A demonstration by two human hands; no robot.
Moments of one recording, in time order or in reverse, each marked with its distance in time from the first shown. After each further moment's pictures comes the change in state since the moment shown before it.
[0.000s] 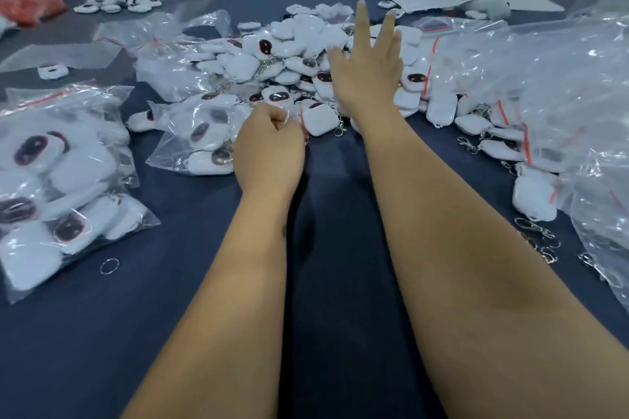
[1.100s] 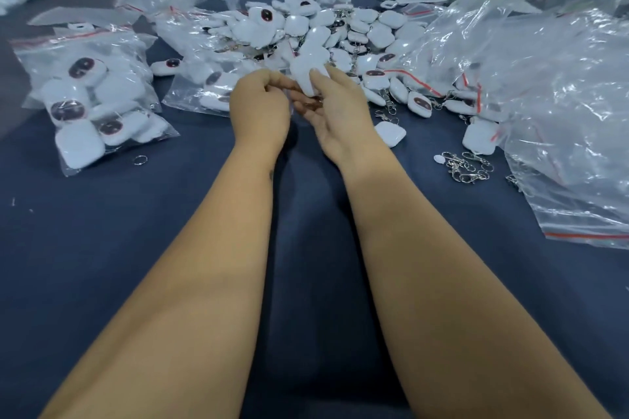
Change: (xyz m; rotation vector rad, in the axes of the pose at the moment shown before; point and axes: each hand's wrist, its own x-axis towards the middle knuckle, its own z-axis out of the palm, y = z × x) left_hand -0.056 0.003 -0.034 -0.299 -0.067 0.066; right_hand -0.153 -0.017 -0.027 1.434 -0.298 0.328
